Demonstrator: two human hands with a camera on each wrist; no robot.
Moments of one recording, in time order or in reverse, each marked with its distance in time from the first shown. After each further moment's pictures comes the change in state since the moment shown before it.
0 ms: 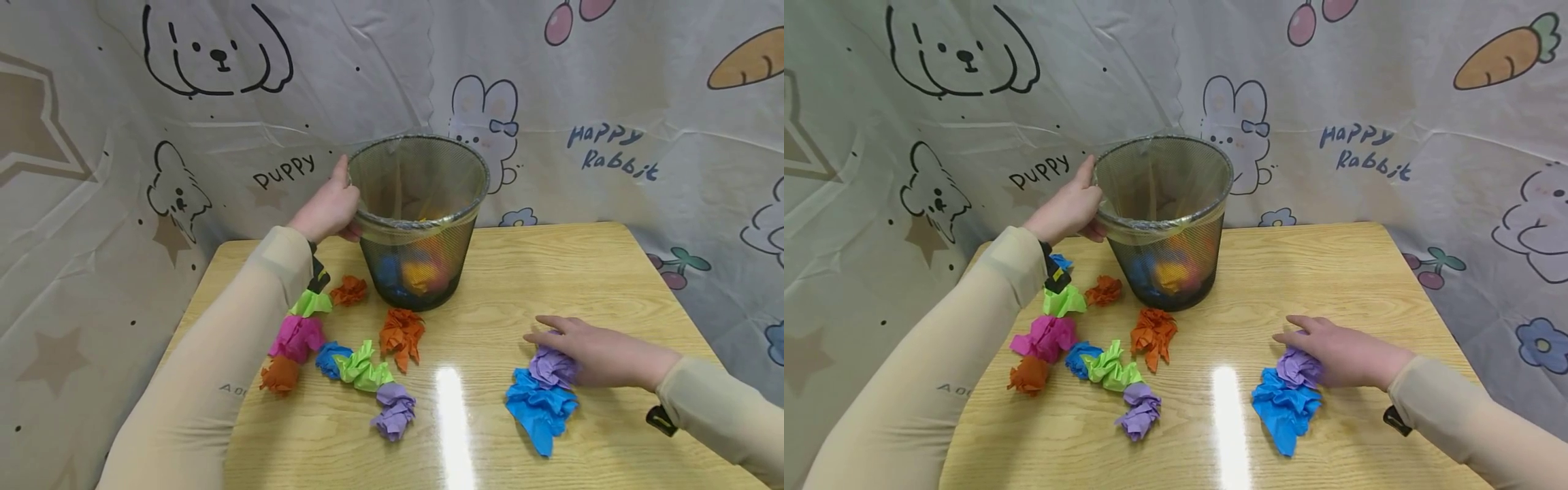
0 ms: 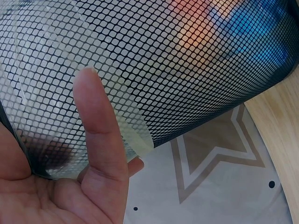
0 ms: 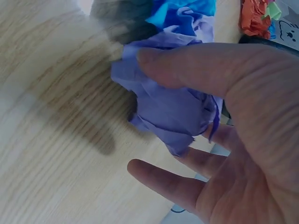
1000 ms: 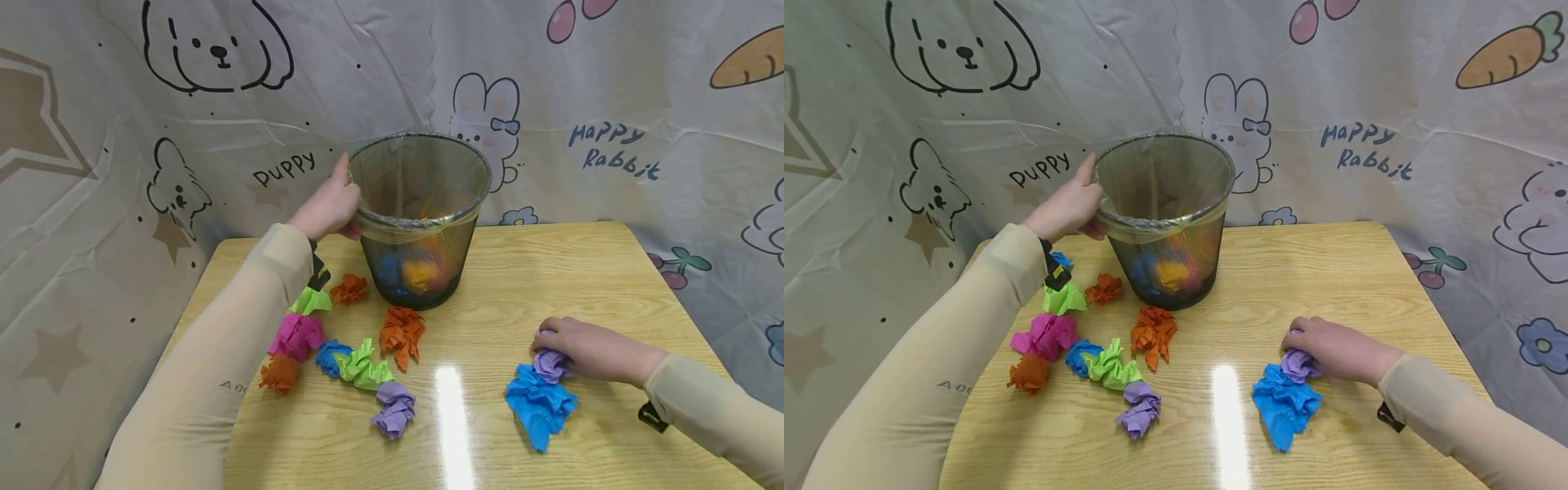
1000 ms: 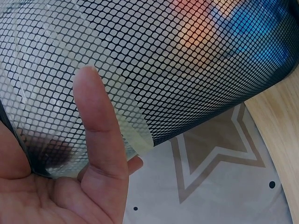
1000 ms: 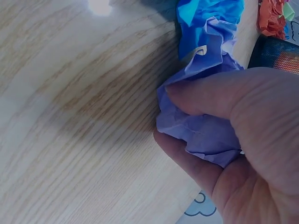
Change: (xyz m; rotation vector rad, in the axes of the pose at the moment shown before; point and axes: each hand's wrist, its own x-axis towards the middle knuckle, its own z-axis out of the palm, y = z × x) left_hand 0.002 -0.002 0.000 0.000 -0.014 0.015; right_hand 0.012 0.018 0.018 -0.157 0.159 -0.236
